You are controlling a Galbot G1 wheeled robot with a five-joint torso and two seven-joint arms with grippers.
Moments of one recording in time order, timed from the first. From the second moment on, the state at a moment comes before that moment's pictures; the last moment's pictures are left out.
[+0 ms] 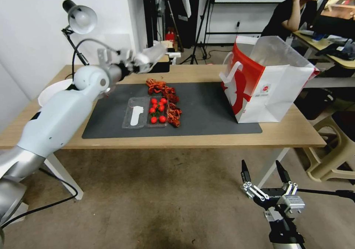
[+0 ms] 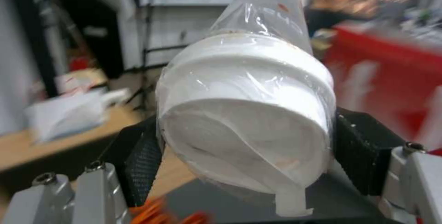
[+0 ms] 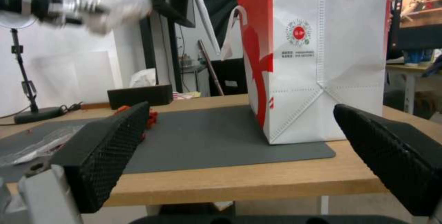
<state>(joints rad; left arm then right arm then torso) 0.14 -0.91 0.17 -1.51 -1.16 0.49 0.02 -2.03 1.42 0.54 2.27 0.20 0.50 -0.01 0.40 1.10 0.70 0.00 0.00</state>
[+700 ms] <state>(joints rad) -0.17 -1.27 0.55 -1.56 -1.14 0.50 -0.16 -2.03 1.45 0.55 2.27 0.20 0.51 -0.01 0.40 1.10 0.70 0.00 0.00</state>
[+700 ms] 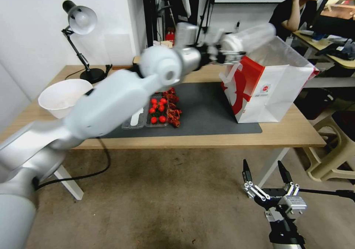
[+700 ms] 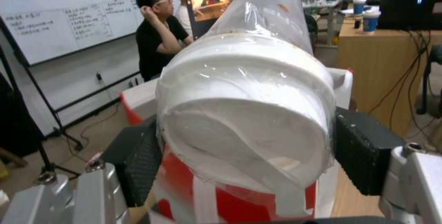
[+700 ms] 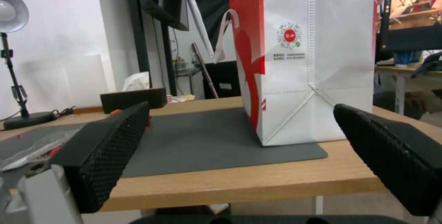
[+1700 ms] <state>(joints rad) -0.28 -1.38 0.63 -1.37 -0.92 0.52 -0.10 -2.02 1.42 0.58 2.27 0.23 0.51 -0.01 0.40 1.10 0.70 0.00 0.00</state>
